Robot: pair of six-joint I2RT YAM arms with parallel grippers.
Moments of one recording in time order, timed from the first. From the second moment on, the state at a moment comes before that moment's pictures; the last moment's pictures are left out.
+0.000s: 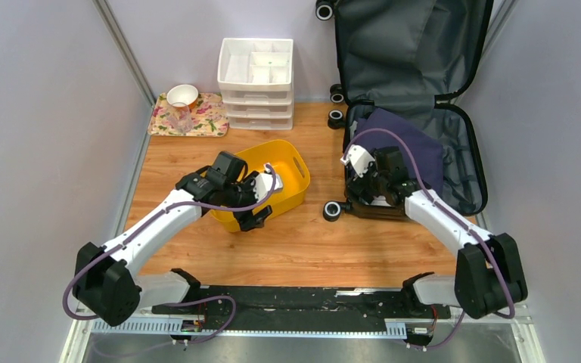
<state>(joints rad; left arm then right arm) -0.56 1.23 0.96 -0.76 0.42 0.58 0.33 1.28 0.80 -0.26 -0.02 -0.61</state>
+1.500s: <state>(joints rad) -0.75 2.04 1.48 0.27 0.26 -1.34 -0.11 1.20 1.10 -0.59 -0.50 -0.34</state>
